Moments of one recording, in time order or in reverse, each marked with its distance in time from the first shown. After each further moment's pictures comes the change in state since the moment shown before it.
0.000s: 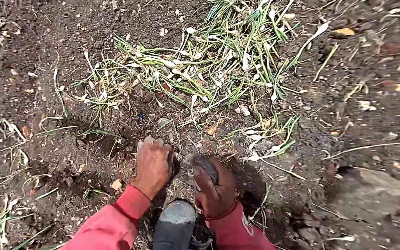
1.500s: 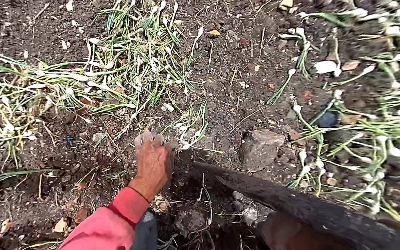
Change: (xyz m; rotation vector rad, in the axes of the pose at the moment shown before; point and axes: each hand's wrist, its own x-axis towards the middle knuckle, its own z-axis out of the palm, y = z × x) left_hand 0.051 0.134 0.050 0.018 -0.074 0.350; right_hand -0.052 -0.127 -0.187 -0.012 0.308 0.004
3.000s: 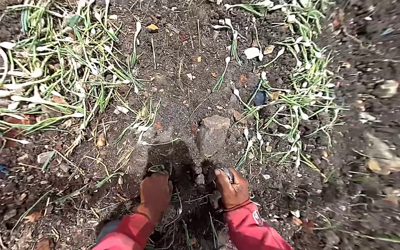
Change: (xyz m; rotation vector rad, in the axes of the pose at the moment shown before) left_hand -0.023 0.097 0.060 -0.088 -0.869 -0.136; right_hand -0.050 0.182 -0.095 -0.685 0.266 0.271
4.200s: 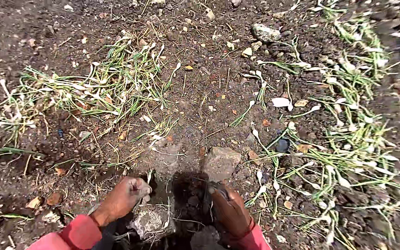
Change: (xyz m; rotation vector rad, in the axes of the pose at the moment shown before) left_hand -0.081 -0.050 -0.004 -0.811 0.283 0.122; right_hand 0.057 0.008 -0.032 0.320 -0.555 -0.038
